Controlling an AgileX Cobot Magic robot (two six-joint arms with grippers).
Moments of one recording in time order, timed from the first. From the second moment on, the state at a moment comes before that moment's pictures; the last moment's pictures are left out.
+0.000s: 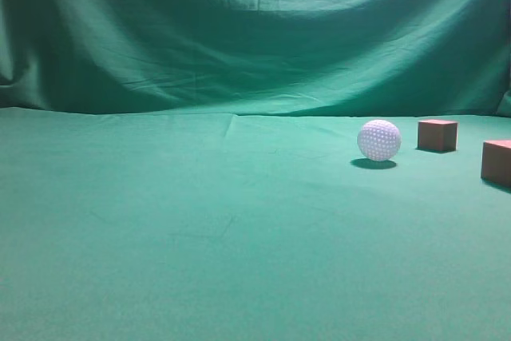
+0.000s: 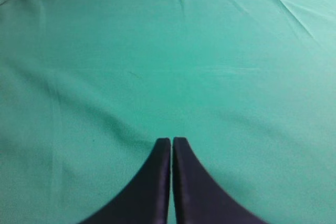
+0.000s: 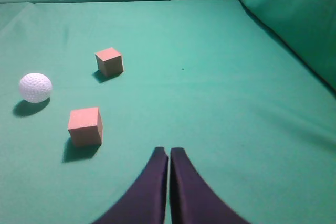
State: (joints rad) left arm -0.05 -0.02 0.02 0.14 0.36 -0.09; right arm 0.07 -0.01 0.02 -0.06 0.41 0.08
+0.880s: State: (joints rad) left arm -0.05 -0.02 0.02 0.14 0.36 -0.09; right arm 0.07 -0.01 0.02 -0.06 0.40 0.06
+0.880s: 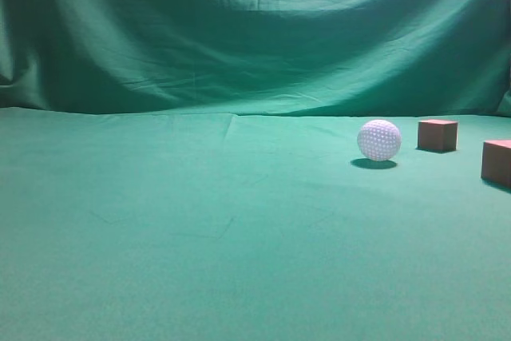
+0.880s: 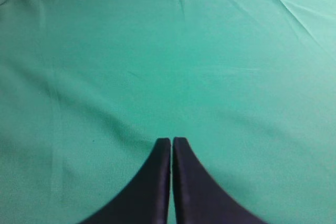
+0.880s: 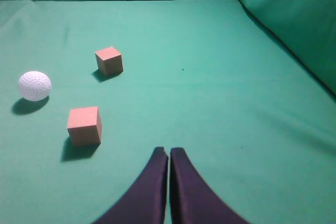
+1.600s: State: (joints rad) left arm -0.05 -0.02 0.02 0.14 0.36 -0.09; right arm 0.07 0.03 -0.01 -0.06 -0.26 0.16
